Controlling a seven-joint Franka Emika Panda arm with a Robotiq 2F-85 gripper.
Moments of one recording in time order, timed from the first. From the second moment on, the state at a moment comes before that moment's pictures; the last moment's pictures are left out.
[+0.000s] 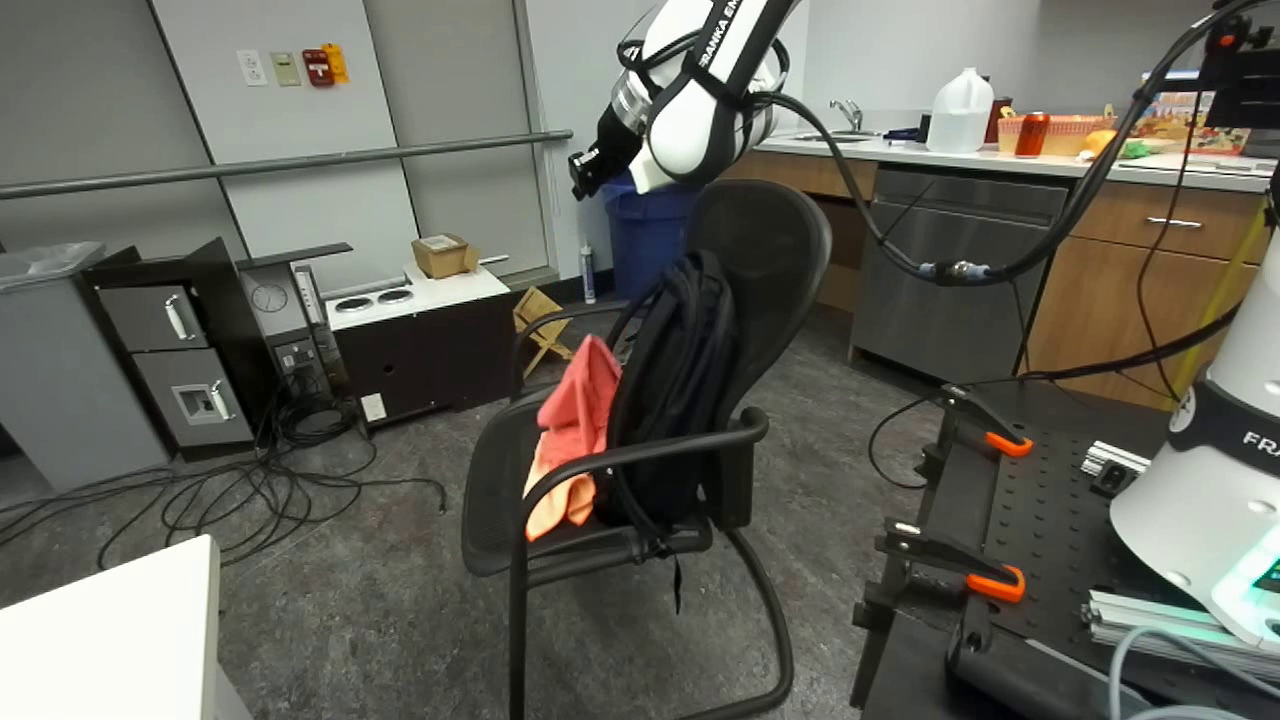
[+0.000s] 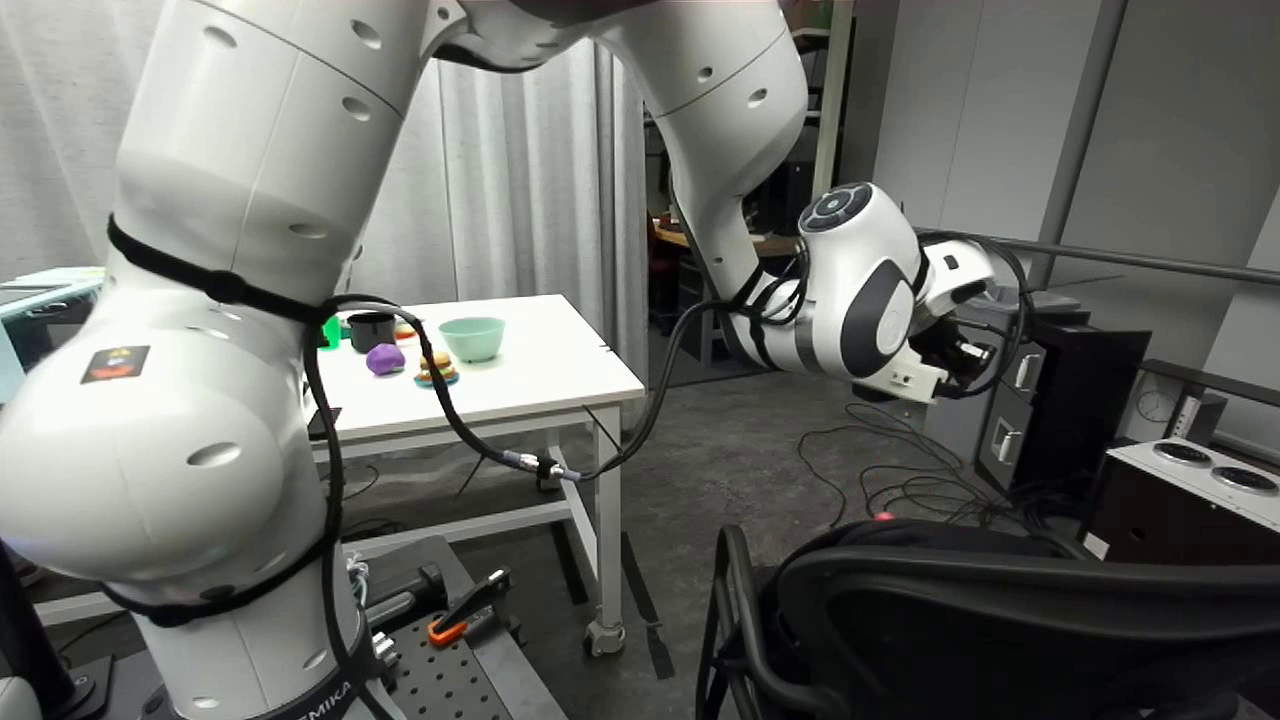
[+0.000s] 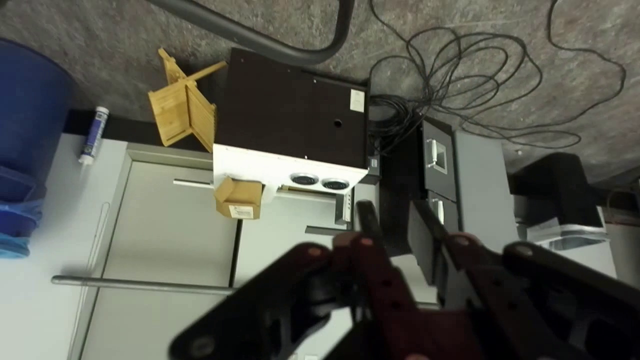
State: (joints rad) arm -0.12 0.47 -0.11 -2.05 -0.27 3.41 0.18
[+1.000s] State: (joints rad) arm -0.12 0.24 -0.08 -2.02 -0.11 2.61 0.14
